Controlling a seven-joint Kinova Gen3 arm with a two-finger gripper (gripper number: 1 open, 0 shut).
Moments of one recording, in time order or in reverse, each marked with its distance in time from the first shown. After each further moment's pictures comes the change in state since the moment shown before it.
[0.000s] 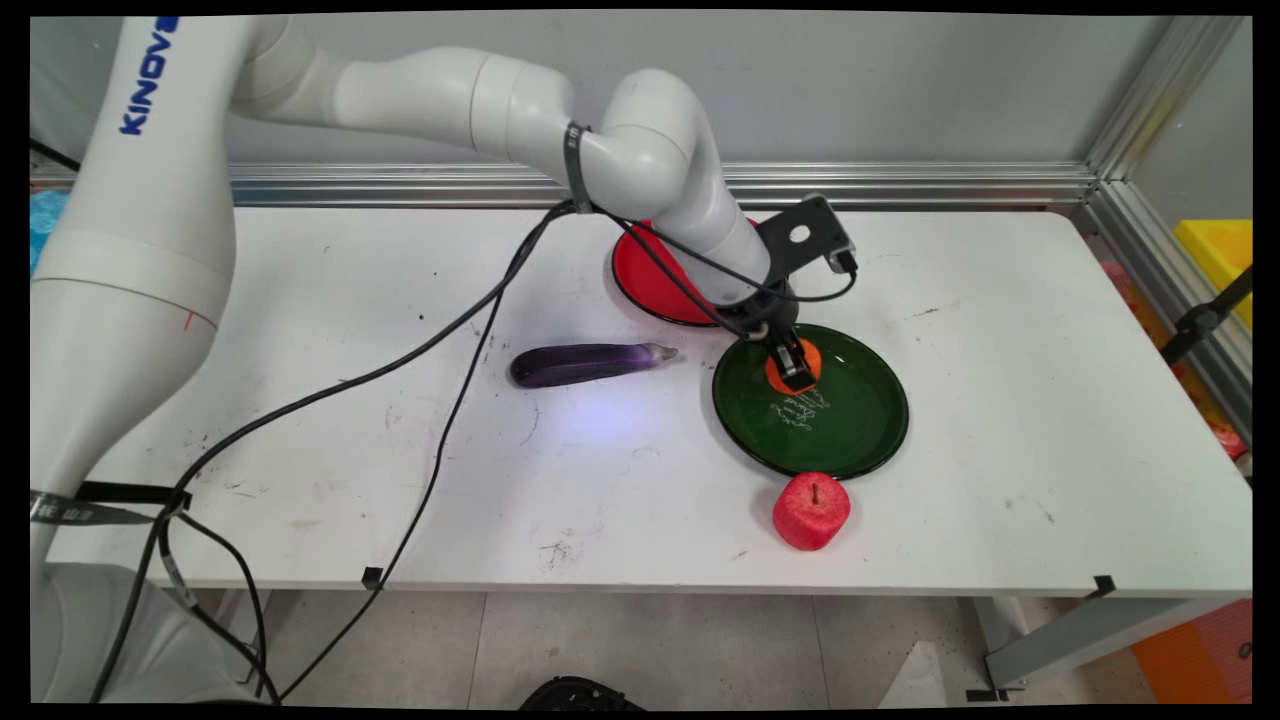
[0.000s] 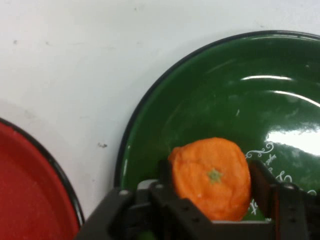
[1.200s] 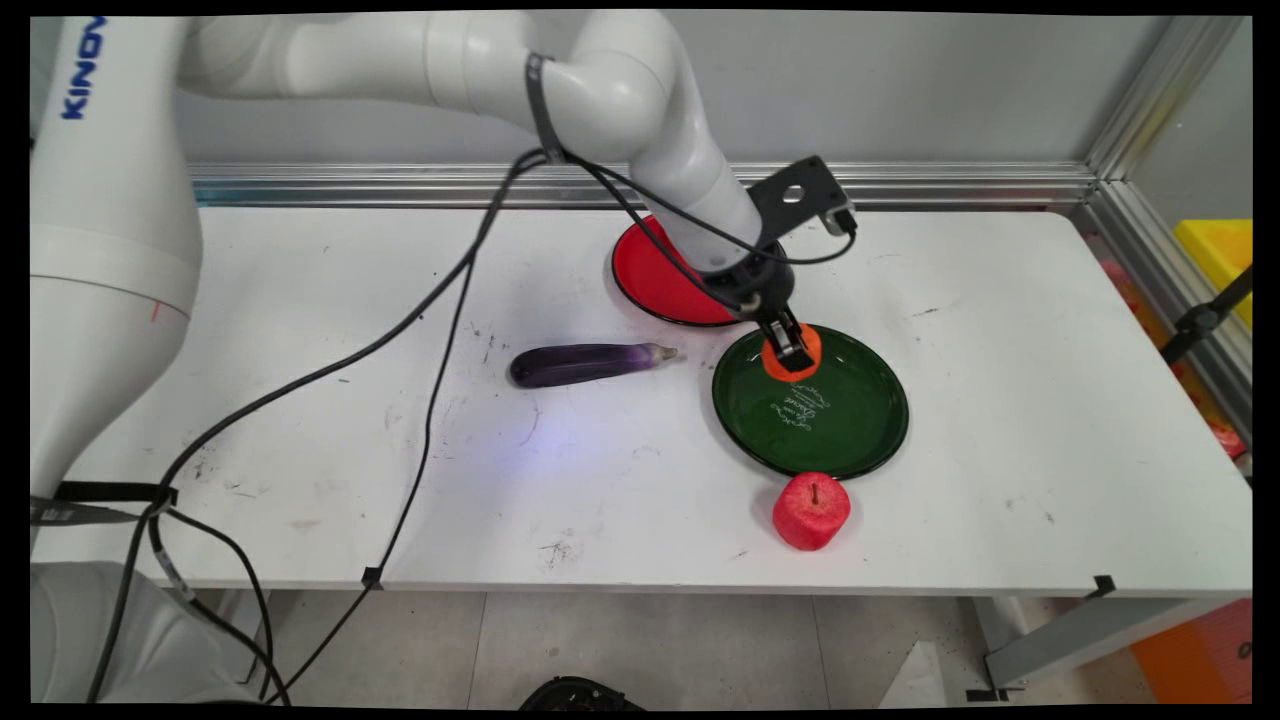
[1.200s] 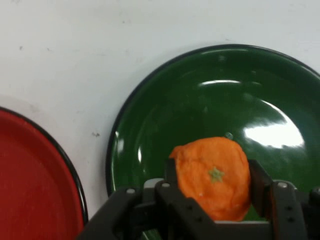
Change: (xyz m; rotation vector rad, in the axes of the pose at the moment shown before) arm 0.009 0.001 -0.060 -0.039 0.001 -0.017
